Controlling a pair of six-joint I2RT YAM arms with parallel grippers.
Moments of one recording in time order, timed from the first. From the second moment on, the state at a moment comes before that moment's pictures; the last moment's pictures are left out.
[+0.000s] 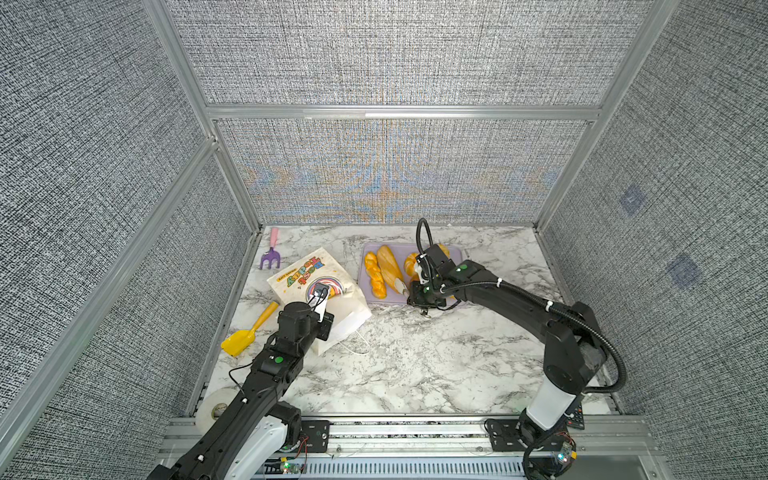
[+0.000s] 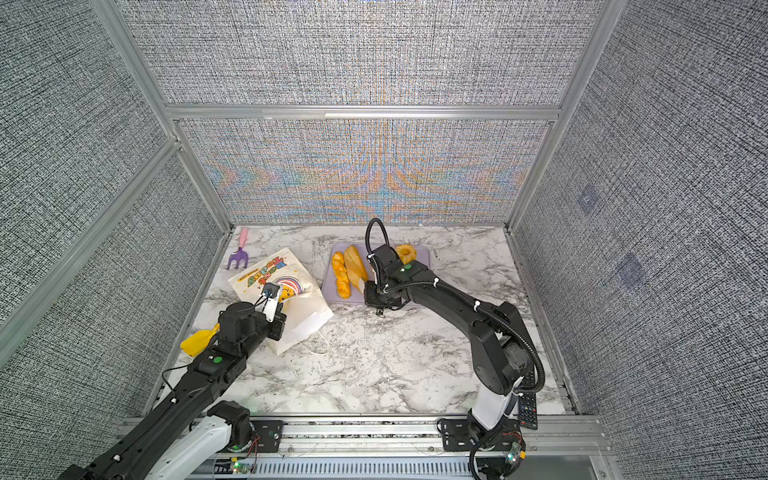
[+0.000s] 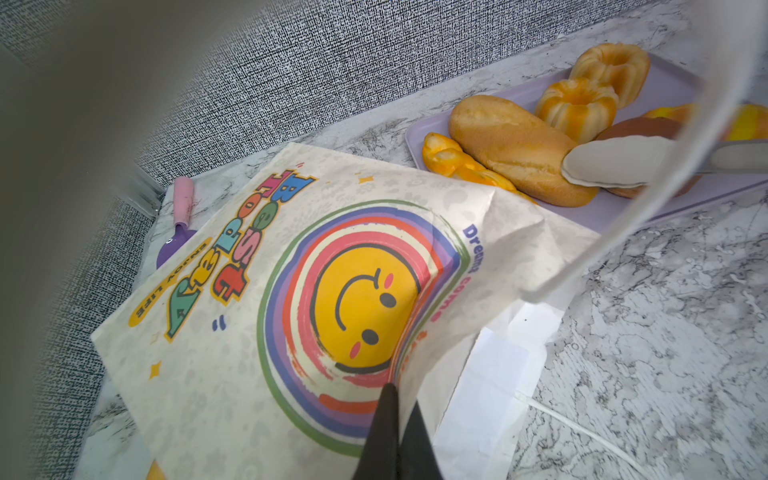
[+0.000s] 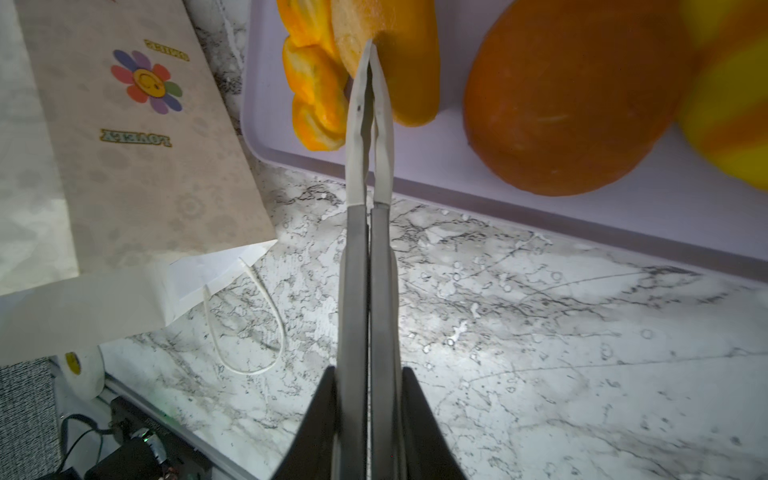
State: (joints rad) left arm -0.36 0.80 0.43 -0.12 -0.08 0.15; right arm 0.68 1.75 1.41 -0.72 -0.18 0.62
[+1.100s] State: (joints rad) left arm -0.36 0.74 0.43 -0.16 -0.12 0.15; right arm 0.73 1.86 1.47 -0.72 -0.20 0.61
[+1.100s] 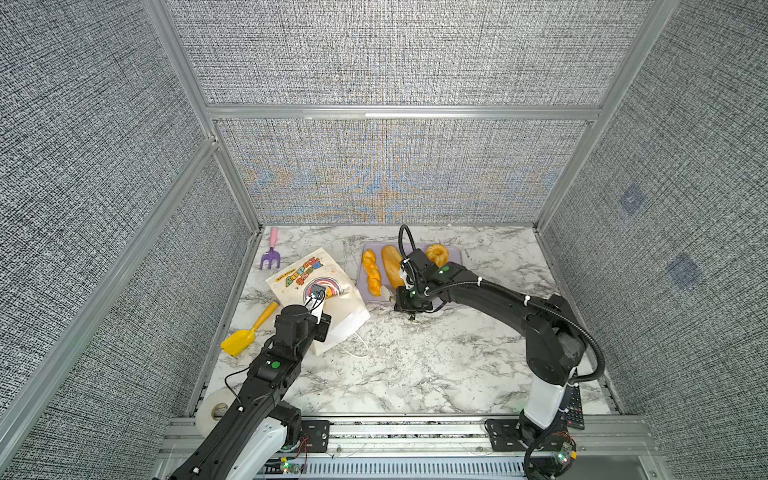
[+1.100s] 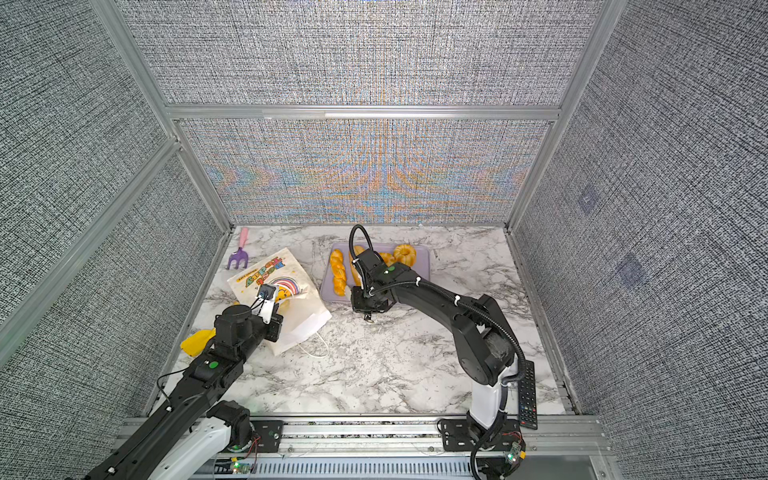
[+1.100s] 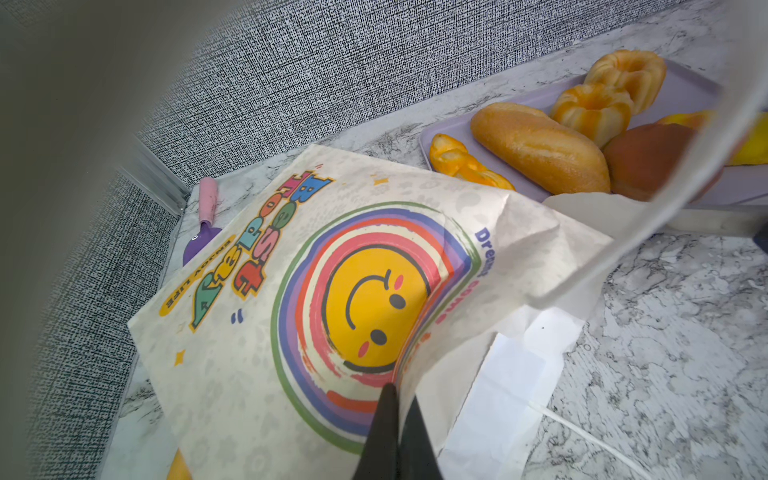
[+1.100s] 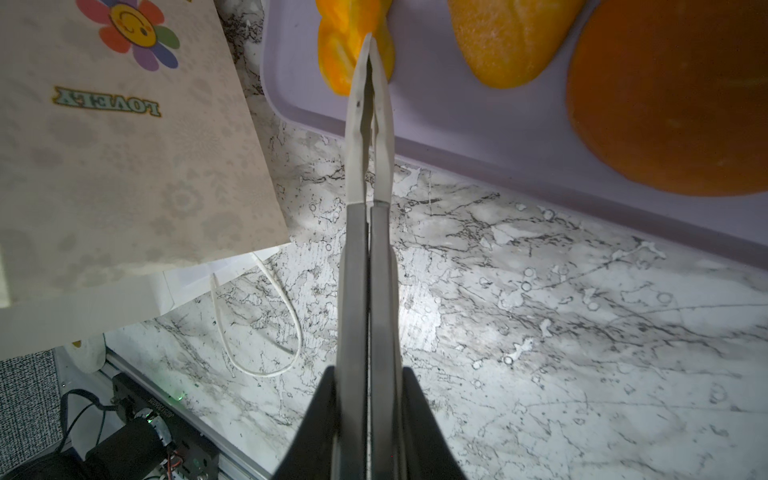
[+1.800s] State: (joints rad) left arm -0.36 0.74 0.43 -0.16 -0.12 0.15; right arm 0.67 1.74 1.47 -0.75 -0.14 0.62
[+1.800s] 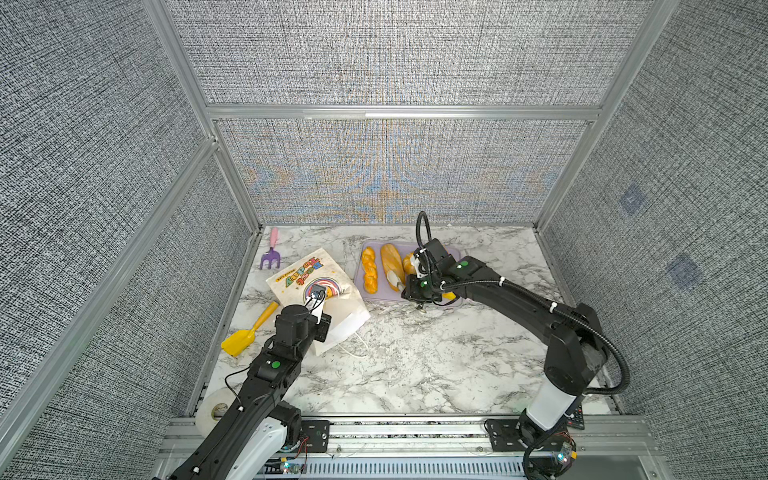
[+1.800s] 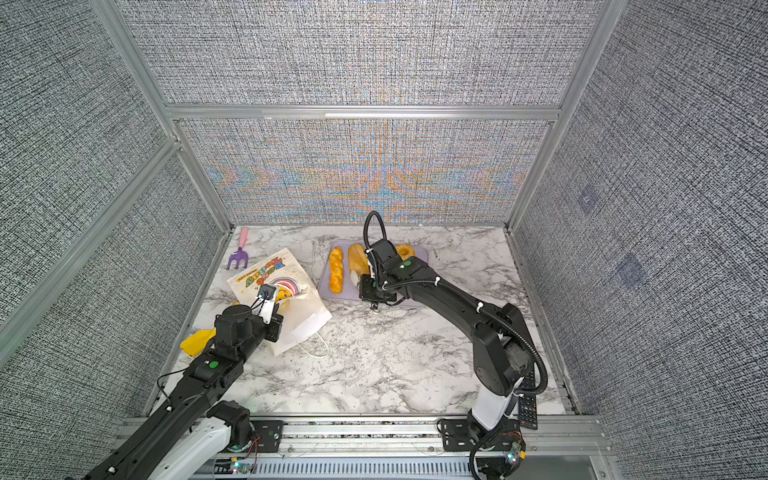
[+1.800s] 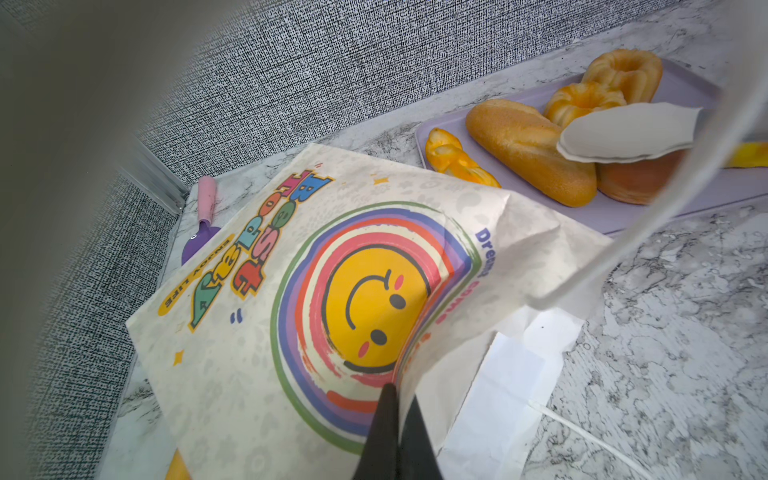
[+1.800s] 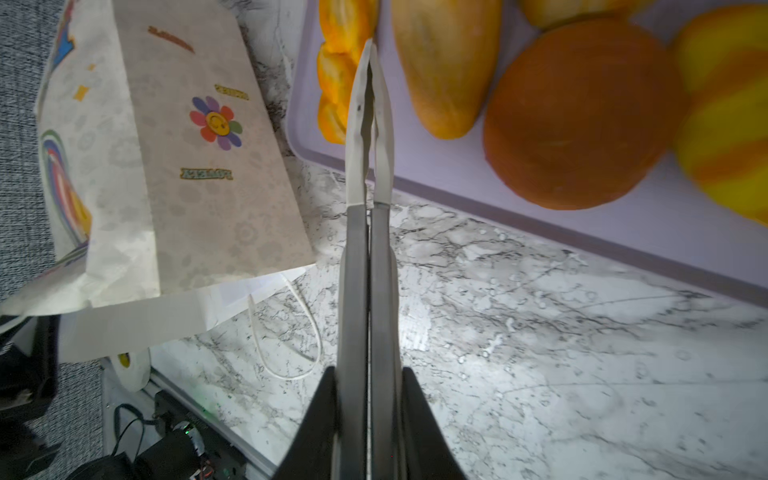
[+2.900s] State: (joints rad) left arm -0.36 0.74 0.43 -0.16 -0.12 0.15; right arm 0.69 1.83 1.52 -0.77 -0.14 0.62
